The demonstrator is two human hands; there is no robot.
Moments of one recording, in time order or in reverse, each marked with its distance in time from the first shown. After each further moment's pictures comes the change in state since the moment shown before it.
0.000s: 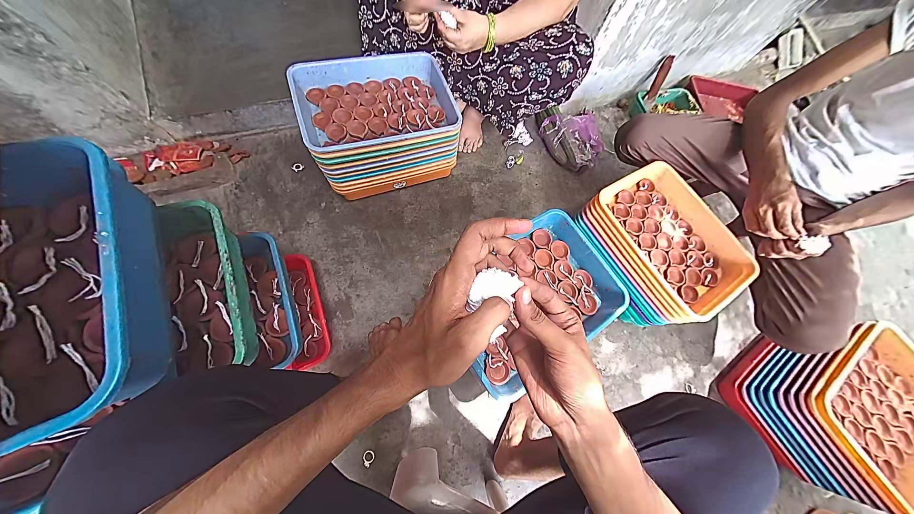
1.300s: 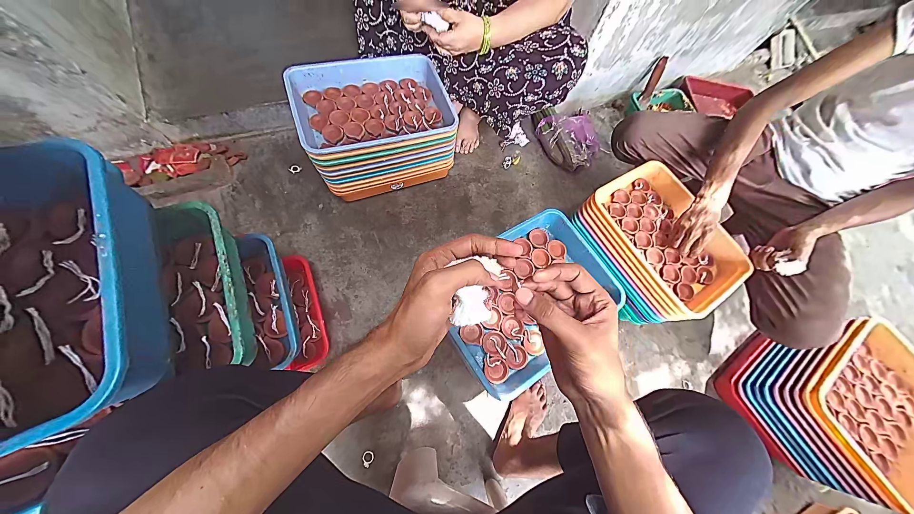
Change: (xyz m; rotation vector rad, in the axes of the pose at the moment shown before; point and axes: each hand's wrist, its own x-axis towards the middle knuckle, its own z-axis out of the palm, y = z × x) left_hand 0.006 0.003 -0.006 -0.408 0.085 -0.396; right_hand 0.011 -0.029 -0.014 -0.427 -0.143 -0.232
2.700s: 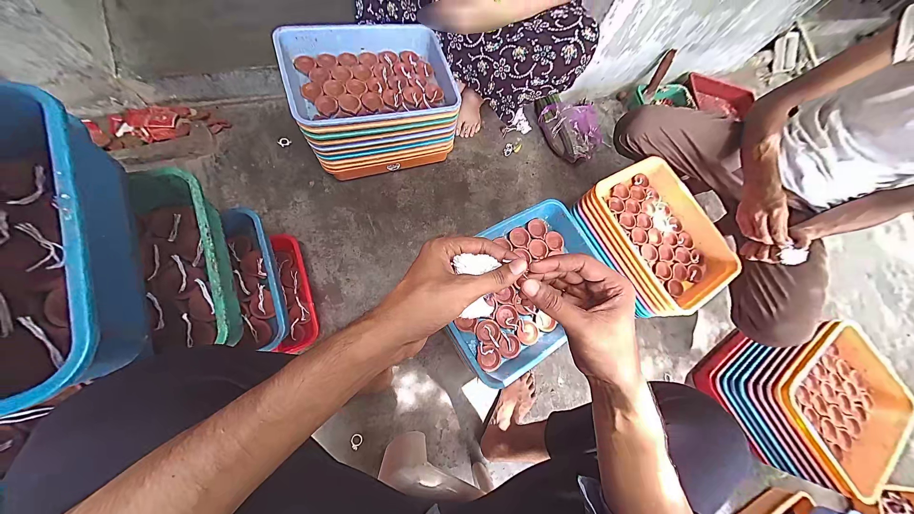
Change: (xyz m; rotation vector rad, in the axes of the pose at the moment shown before) left_hand -0.003 -0.005 -0.005 0.195 -0.011 -0.077; right_hand 0.009 -0.007 -0.020 -0.303 -0.161 -0.074
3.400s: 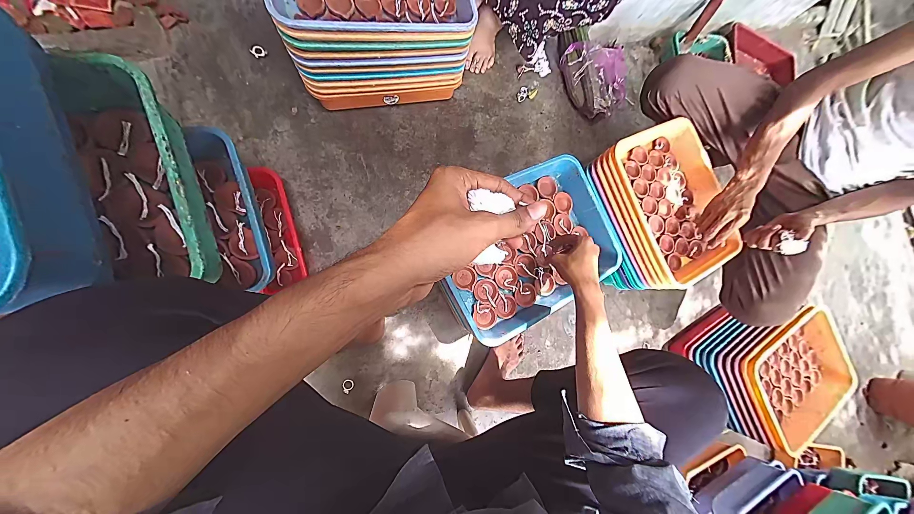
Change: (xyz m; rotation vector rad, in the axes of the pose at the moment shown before) left_hand 0.001 0.006 -0.001 0.047 0.053 -0.077; right_hand 0.001 0.155 -0.116 -1.138 0.088 0.507
